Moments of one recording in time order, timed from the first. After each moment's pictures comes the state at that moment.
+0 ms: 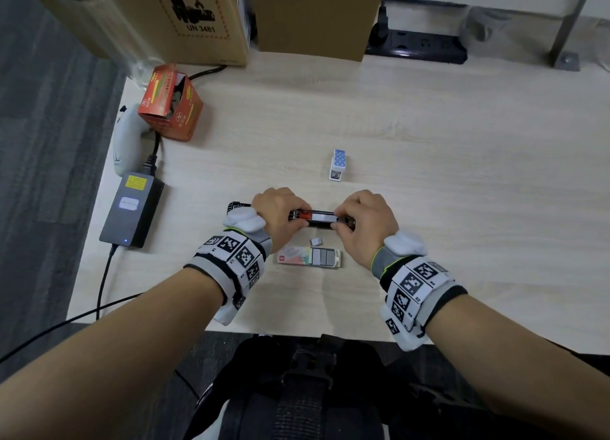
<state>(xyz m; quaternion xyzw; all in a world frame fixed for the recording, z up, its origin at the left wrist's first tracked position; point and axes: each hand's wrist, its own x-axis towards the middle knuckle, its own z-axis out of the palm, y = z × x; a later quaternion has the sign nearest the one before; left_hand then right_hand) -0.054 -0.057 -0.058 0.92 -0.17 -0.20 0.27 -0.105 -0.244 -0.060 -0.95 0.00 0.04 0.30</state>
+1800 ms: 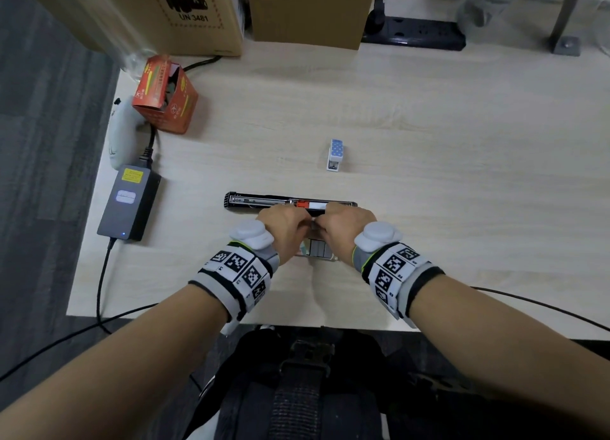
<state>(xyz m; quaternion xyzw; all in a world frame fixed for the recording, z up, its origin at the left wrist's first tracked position) -0.084 -0.070 -0.058 0.93 -0.19 -0.22 0.23 -0.098 -0.222 -0.060 -0.95 -0.13 0.27 0.10</state>
